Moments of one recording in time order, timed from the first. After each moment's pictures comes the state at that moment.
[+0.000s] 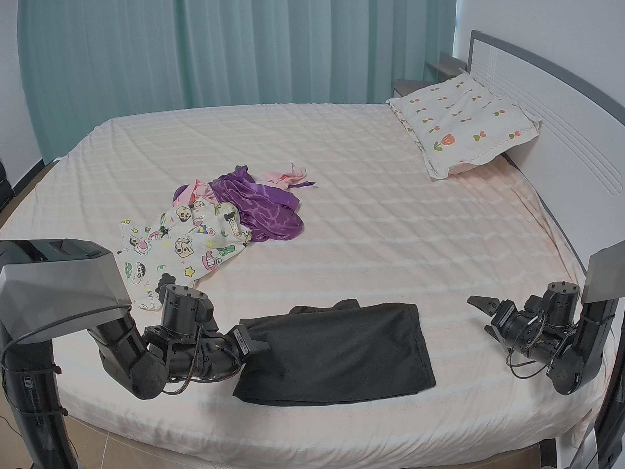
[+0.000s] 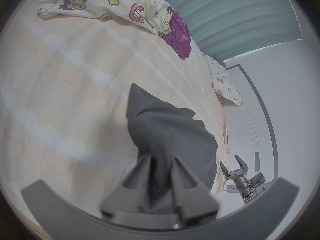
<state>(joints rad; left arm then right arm) -0.39 2.18 -0.59 -0.93 -0.31 -0.92 0.06 2.19 -0.24 -1.55 0.24 0.87</state>
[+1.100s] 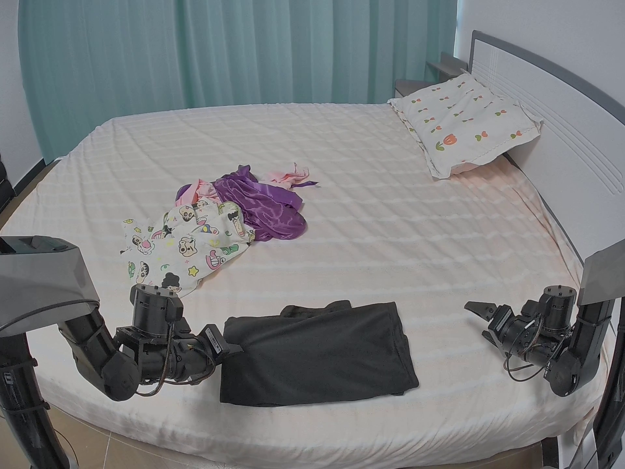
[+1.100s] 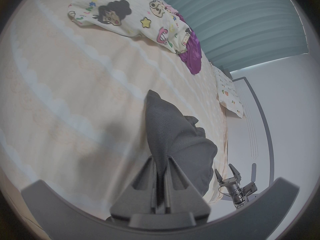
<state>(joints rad) -0.30 2.09 -0.47 -0.93 -0.31 -0.96 0.07 2.22 -0.24 -1.55 0.24 0.88</state>
